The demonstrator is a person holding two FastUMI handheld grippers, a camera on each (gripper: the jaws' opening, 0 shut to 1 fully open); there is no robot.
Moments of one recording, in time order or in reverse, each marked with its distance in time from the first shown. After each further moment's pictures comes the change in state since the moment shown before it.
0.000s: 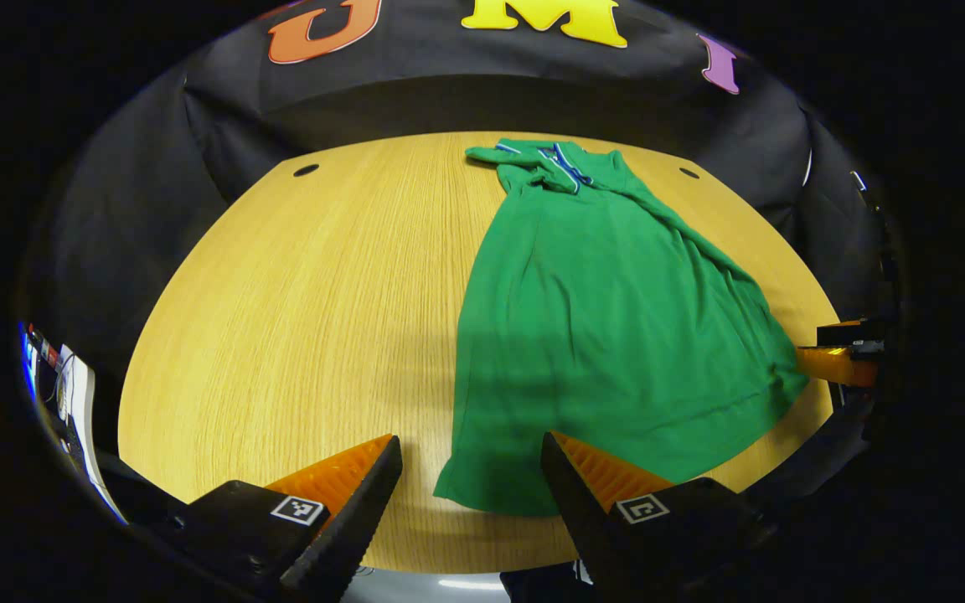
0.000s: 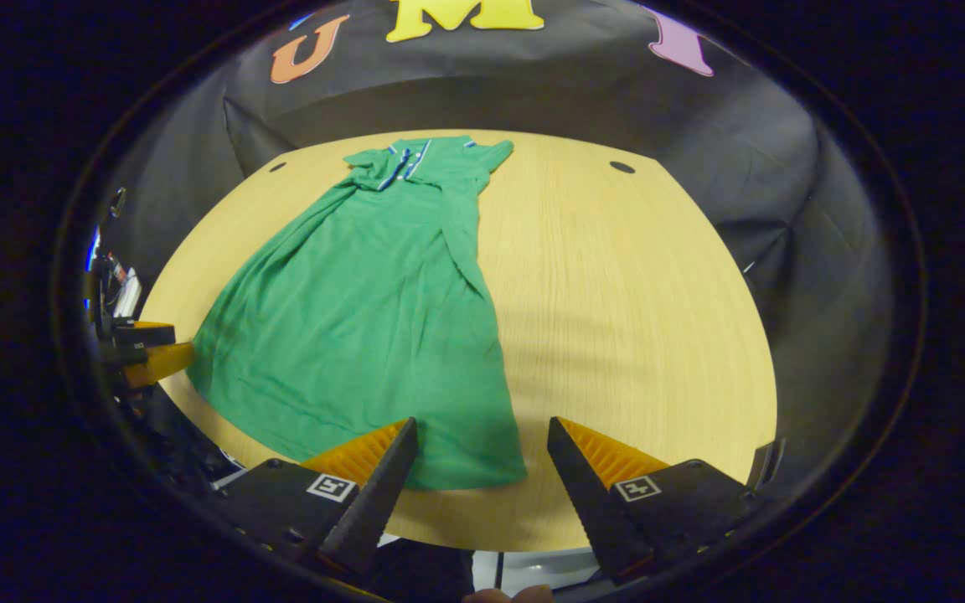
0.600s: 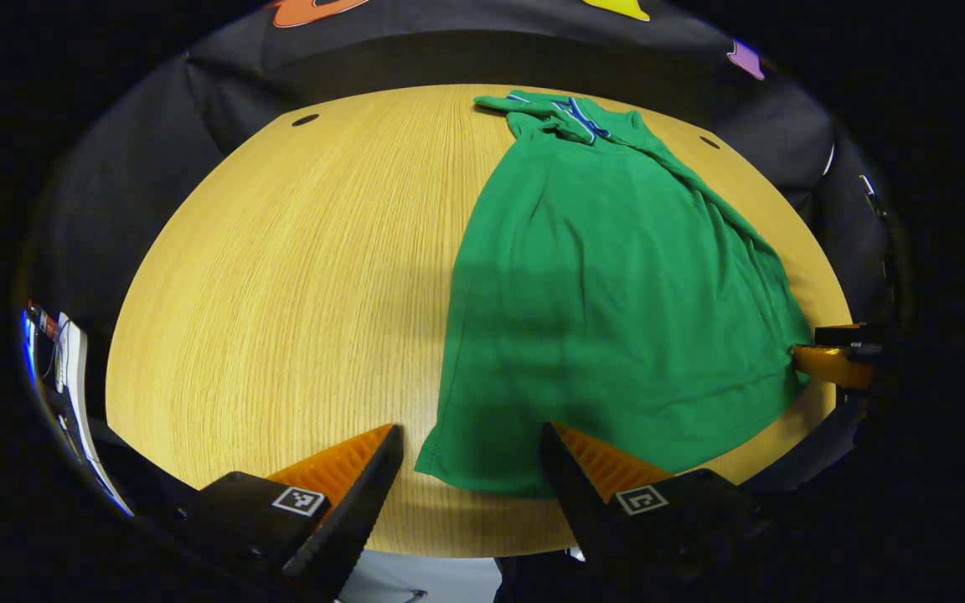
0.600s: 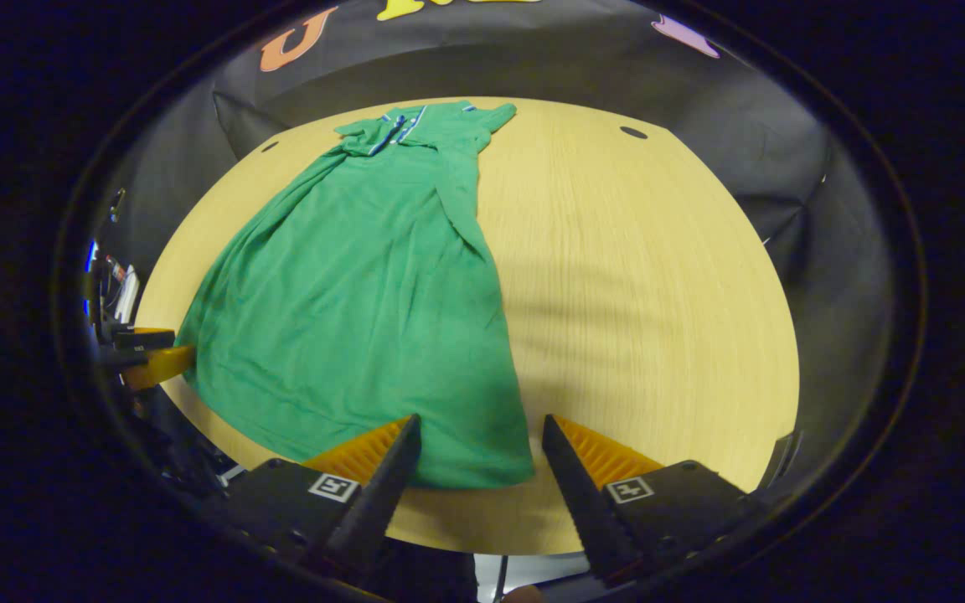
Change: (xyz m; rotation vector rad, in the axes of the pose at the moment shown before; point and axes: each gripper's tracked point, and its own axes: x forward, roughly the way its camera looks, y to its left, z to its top) left arm -0.019 0.002 -0.022 -0.063 0.126 0.019; right arm 0.019 0.003 -0.018 0.006 0.118 0.029
